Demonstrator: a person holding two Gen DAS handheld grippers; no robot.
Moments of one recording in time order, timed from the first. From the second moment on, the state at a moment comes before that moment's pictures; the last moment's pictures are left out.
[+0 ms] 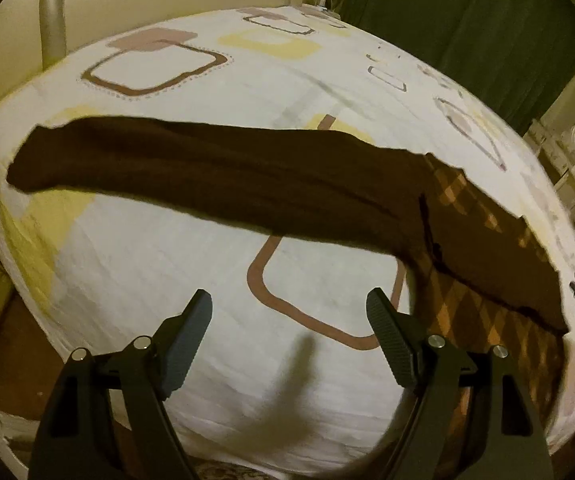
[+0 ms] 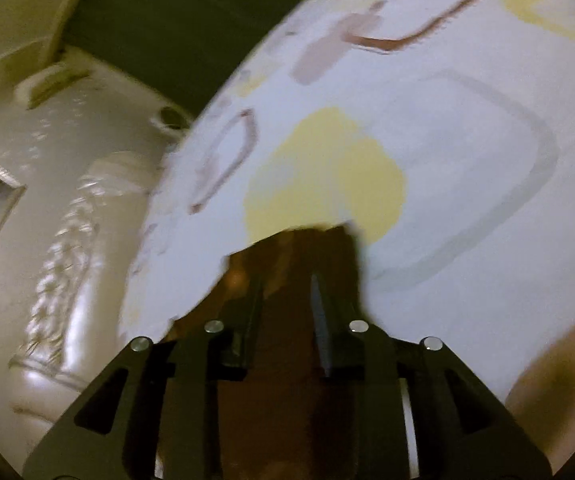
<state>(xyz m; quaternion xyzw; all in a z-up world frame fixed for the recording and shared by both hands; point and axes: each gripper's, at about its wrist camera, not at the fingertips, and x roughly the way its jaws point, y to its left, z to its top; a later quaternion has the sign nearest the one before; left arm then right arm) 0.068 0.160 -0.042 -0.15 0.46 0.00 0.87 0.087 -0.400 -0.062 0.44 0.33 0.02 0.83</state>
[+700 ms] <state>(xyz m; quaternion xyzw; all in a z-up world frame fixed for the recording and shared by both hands) 0.064 0.400 -0.023 -0.27 0.43 0.07 0.86 0.071 -0.313 -0.104 0.41 0.43 0.08 0.80</state>
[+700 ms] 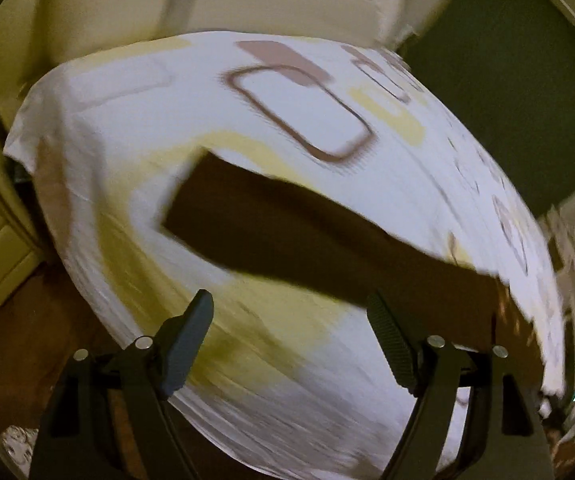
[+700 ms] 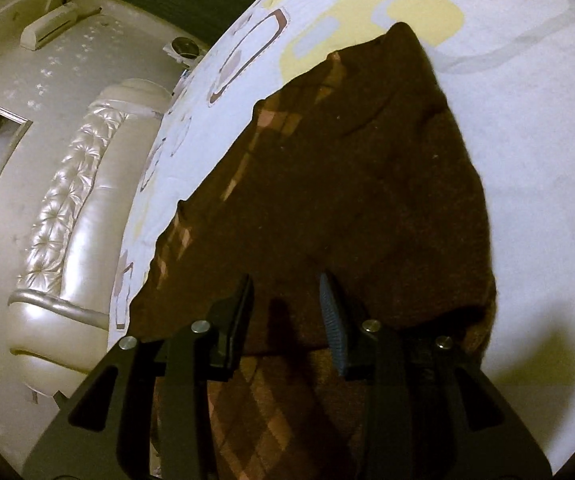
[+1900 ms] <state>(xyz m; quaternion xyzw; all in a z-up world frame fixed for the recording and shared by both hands) 0.130 0.447 -0.048 -0.30 0.47 -0.07 0.83 0.068 -0.293 -0.099 0.39 0.40 0.05 0.83</state>
